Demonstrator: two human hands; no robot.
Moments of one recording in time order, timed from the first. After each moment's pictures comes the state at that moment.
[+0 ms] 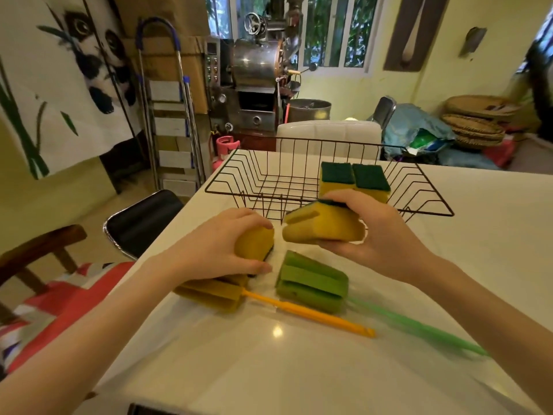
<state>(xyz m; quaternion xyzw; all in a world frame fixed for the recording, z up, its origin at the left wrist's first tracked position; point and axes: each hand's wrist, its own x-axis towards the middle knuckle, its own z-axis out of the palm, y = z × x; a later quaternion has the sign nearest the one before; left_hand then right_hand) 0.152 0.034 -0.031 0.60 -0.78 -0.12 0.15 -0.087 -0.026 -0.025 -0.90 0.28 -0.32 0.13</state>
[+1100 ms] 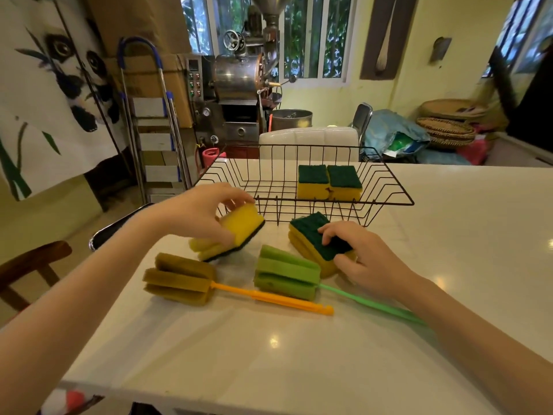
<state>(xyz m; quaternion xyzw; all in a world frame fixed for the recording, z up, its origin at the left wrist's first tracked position) 0.150 0.014 0.014 0.62 -0.76 -0.19 0.10 -0.123 -0.018 -0.070 -0.87 0.36 -0.28 0.19</state>
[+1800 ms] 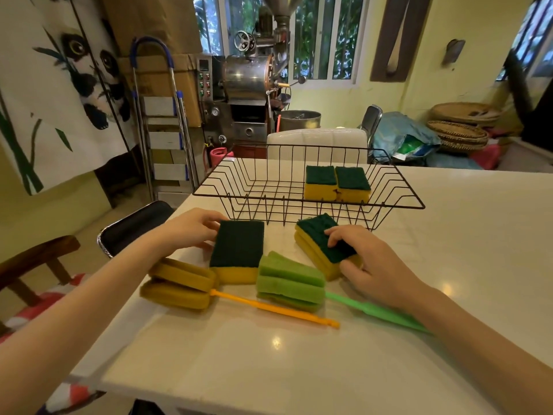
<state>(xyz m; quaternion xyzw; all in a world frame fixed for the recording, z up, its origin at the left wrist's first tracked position) 0.176 0.004 -0.034 0.71 -0.57 -0.36 0.21 -0.123 -0.017 -0.073 -0.88 0.37 -0.27 0.16</state>
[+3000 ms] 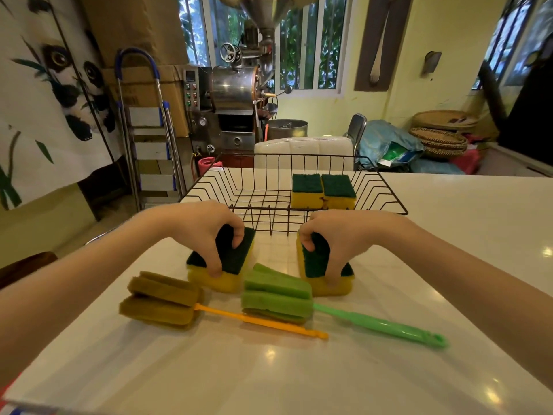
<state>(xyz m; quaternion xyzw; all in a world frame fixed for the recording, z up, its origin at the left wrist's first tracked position) 0.140 -0.006 0.015 0.57 -0.80 -0.15 -0.10 -0.090 -0.052 0.004 -0.91 0.37 0.12 0.12</state>
